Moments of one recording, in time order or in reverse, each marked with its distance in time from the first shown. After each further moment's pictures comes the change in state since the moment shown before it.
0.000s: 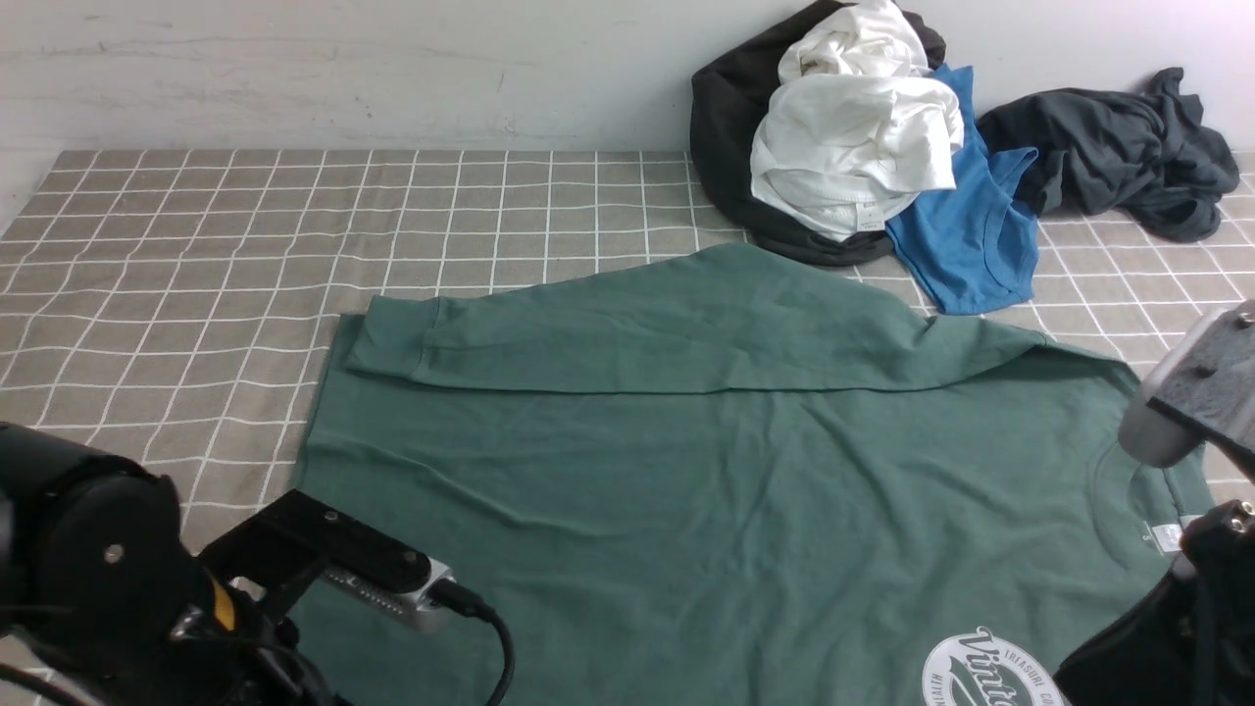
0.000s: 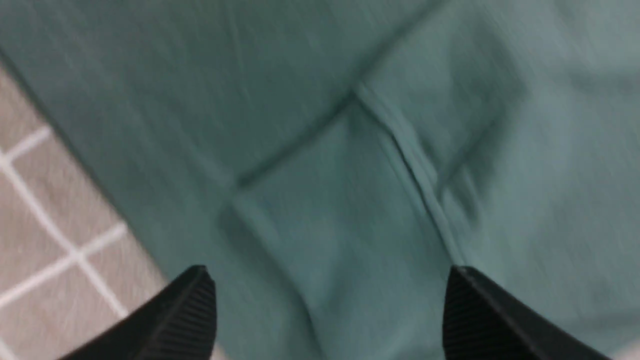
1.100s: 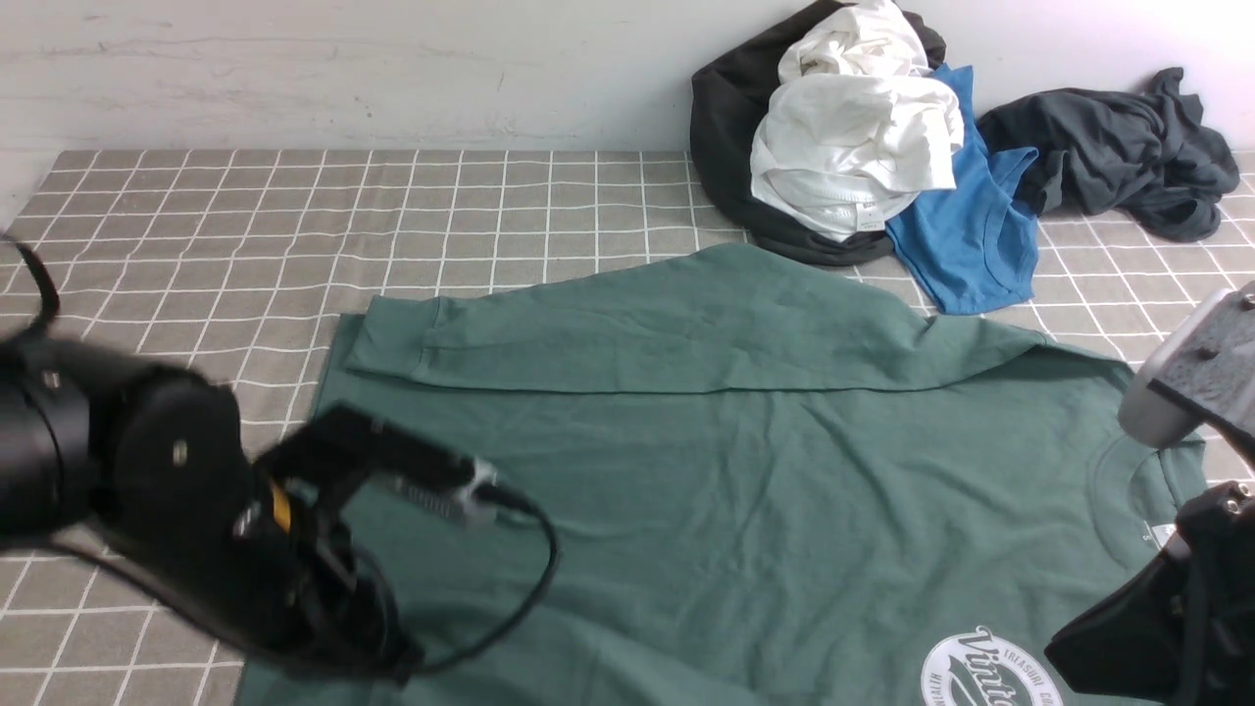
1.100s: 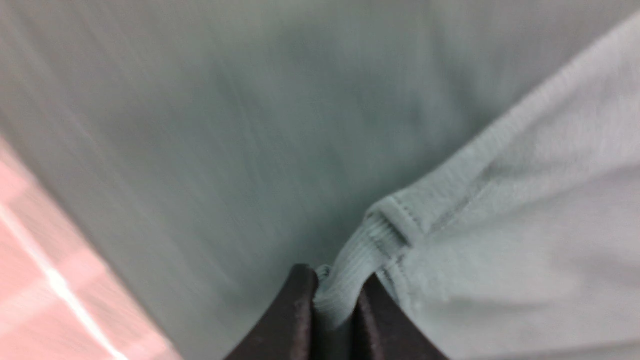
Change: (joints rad) right arm 0.000 0.000 0.000 -0.007 -0.044 0.000; left arm -0.001 0.051 -0.190 0.026 0.013 0.003
